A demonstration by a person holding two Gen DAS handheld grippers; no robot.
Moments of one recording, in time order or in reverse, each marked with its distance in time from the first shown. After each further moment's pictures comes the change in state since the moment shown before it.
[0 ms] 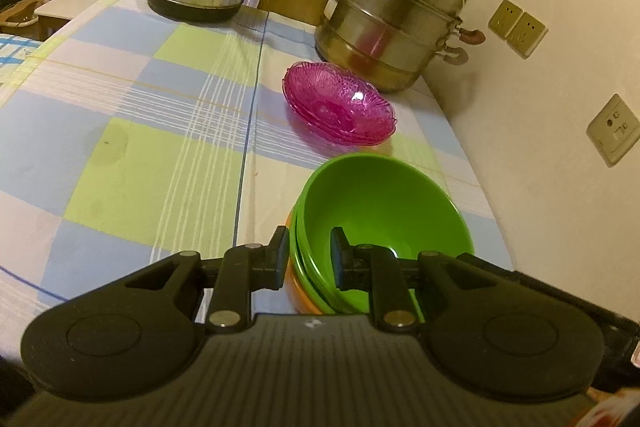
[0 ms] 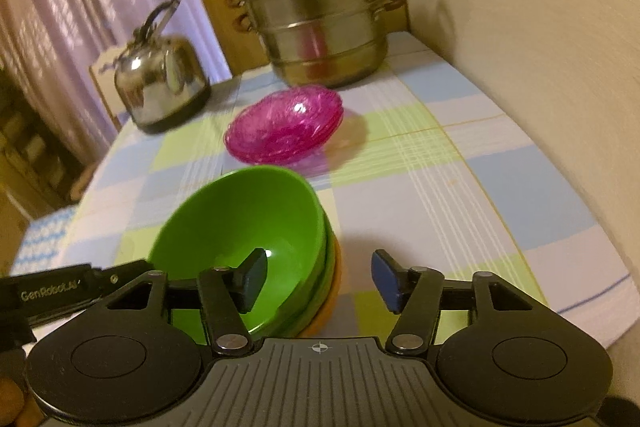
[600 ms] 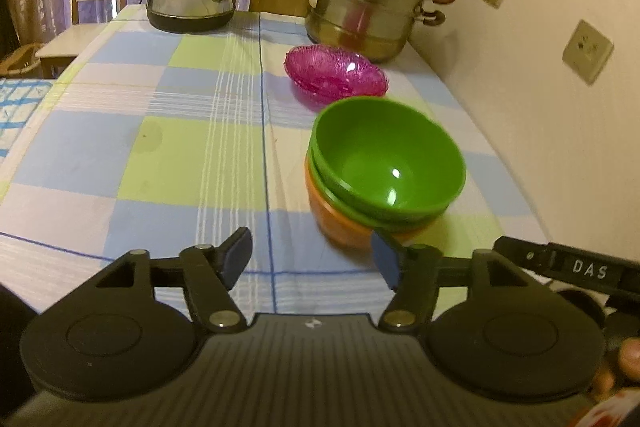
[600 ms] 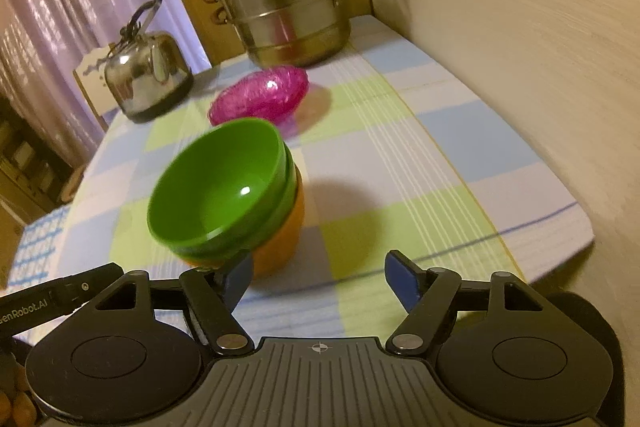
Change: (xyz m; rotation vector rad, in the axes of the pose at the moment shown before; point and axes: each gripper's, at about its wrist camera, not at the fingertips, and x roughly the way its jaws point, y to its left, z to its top) left arm -0.058 -0.005 -0.052 0.190 0.013 0.071; right arm -0.065 -0.013 -0.045 0.042 0.039 -0.058
